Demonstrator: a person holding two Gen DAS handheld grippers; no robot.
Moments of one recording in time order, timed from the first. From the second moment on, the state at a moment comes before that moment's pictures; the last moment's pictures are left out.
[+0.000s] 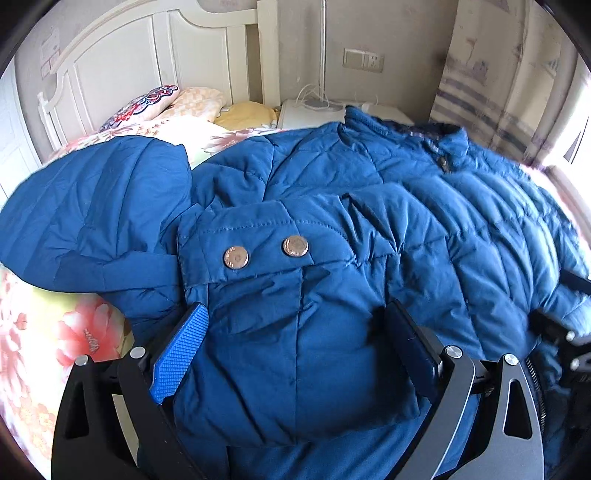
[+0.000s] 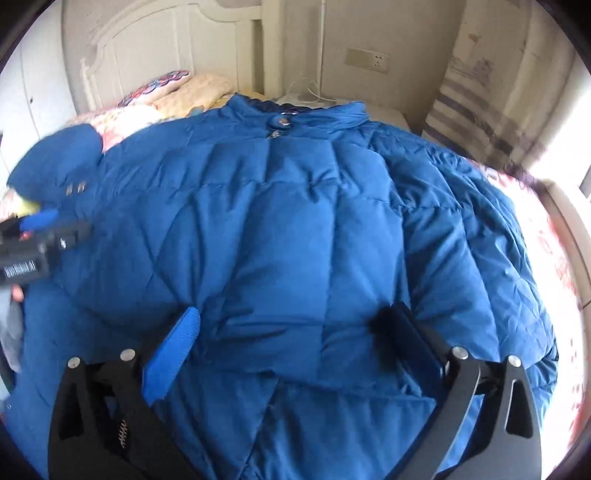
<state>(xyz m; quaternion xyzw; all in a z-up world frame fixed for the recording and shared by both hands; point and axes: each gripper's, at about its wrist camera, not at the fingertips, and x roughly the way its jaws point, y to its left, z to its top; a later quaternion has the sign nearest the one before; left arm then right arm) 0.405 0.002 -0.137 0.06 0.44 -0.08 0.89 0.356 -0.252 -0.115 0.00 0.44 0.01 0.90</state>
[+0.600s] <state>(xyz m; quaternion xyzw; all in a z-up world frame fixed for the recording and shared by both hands) 0.454 0.396 -0.096 -0.38 0.35 0.14 0.84 0.354 -0.254 -0.115 0.00 0.44 0.01 0.90</state>
